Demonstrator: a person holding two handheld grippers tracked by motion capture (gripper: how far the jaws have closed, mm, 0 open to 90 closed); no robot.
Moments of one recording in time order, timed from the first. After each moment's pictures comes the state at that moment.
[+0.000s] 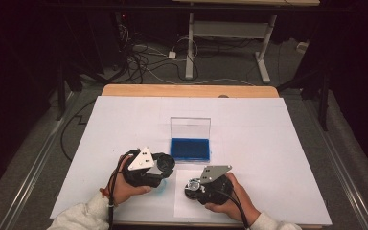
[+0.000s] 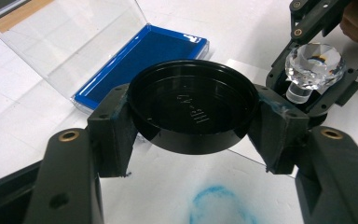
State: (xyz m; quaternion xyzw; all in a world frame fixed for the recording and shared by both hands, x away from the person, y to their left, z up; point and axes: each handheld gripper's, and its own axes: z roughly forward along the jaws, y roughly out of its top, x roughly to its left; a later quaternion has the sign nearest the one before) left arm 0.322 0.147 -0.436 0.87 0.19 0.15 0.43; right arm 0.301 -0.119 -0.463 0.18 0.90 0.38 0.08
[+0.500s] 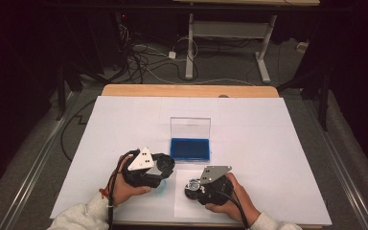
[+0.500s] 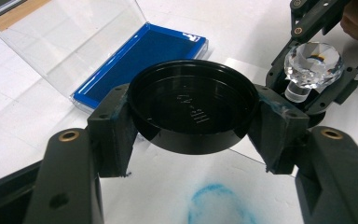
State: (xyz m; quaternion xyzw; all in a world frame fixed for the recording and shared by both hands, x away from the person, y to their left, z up) left arm 0.322 0.148 -0.436 0.87 0.20 0.15 0.43; right arm 0.299 -0.119 -0.463 0.18 0.90 0.38 0.09
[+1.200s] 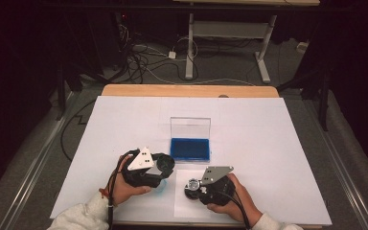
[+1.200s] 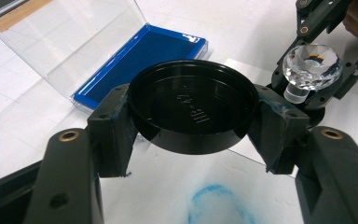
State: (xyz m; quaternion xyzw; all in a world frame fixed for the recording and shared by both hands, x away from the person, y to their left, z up) left arm 0.322 0.148 -0.435 0.87 0.19 0.15 0.43; right arm 0.298 -0.123 -0.462 0.19 0.90 0.38 0.08
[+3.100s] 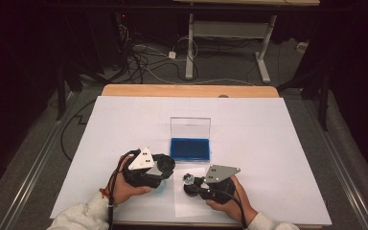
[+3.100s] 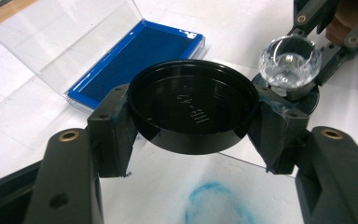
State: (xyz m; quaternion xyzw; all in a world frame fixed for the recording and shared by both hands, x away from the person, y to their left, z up) left arm 0.323 0.148 -0.437 0.87 0.20 0.14 0.43; right arm 0.302 -0.128 -0.467 0.19 0.86 0.46 0.10
